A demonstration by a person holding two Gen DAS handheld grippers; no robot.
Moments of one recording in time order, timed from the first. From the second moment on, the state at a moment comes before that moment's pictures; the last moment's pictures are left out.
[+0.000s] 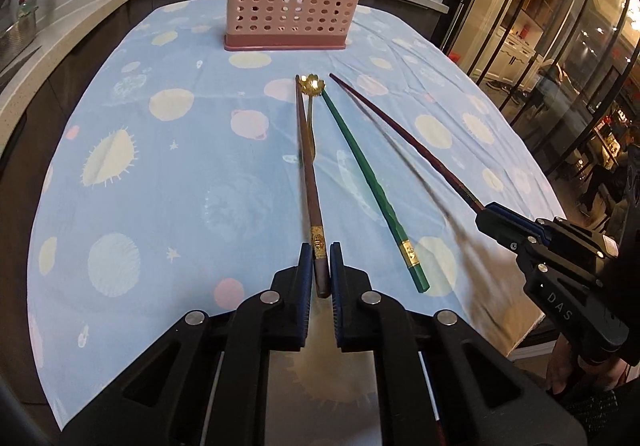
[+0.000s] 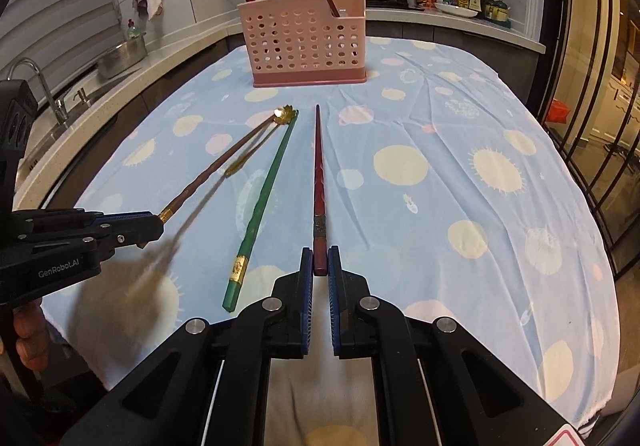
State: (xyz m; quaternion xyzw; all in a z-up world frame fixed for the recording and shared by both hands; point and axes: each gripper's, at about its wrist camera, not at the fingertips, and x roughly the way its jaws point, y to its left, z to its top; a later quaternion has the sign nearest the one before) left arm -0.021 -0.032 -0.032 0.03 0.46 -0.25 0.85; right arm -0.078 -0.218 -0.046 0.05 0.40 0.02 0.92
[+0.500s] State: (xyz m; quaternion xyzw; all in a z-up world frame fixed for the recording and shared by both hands) left arm 0.022 -0.027 0.060 0.02 0.35 -0.23 0.91; right arm -0.037 -0.241 0.048 0.07 0.28 0.02 0.96
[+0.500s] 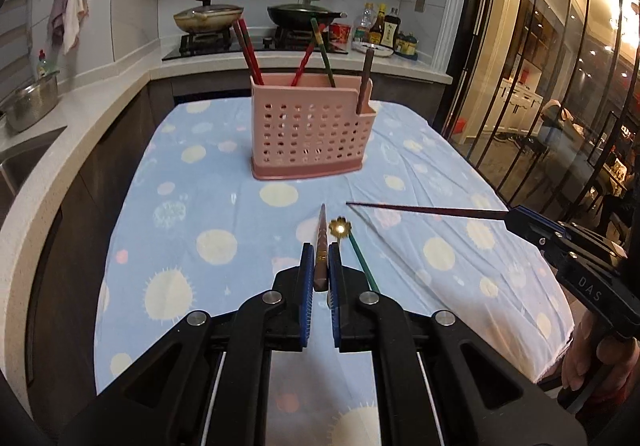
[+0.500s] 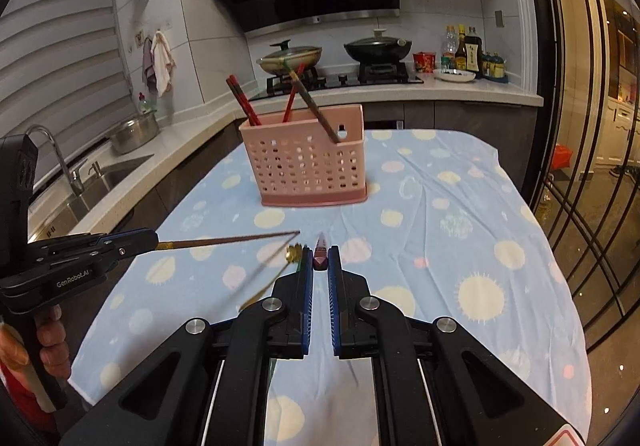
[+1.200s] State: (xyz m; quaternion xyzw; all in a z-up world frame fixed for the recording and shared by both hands) left arm 0.103 -0.045 0.164 0.03 0.24 -0.23 0.94; right arm 0.038 -0.264 0.153 0.06 0.15 0.01 0.99
